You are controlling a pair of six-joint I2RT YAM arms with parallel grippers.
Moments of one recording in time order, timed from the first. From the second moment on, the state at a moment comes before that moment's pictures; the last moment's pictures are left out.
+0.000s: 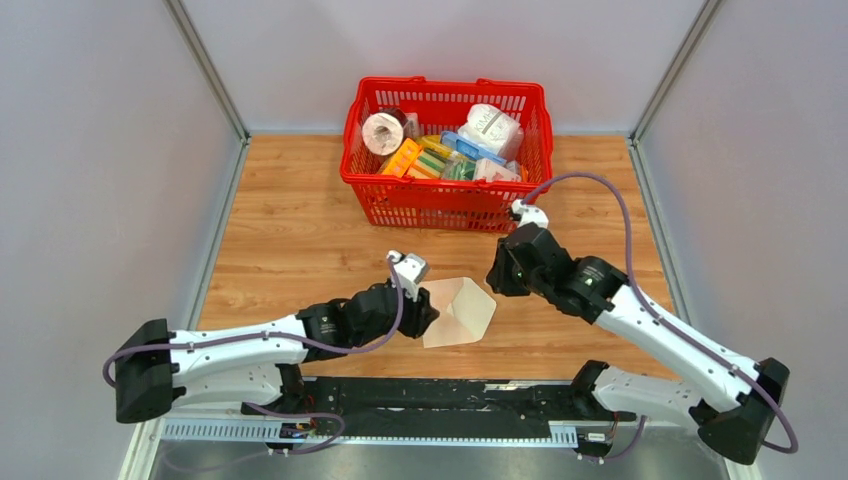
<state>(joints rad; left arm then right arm) -1.21 1.02 0.59 -0.02 -0.29 -0.42 0.84 1.00 1.02 -0.79 0.23 0.69</state>
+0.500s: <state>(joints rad) -1.00 1.27 0.33 0.35 -0.07 -1.01 0.90 1.33 0.96 -0.66 0.19 0.64</state>
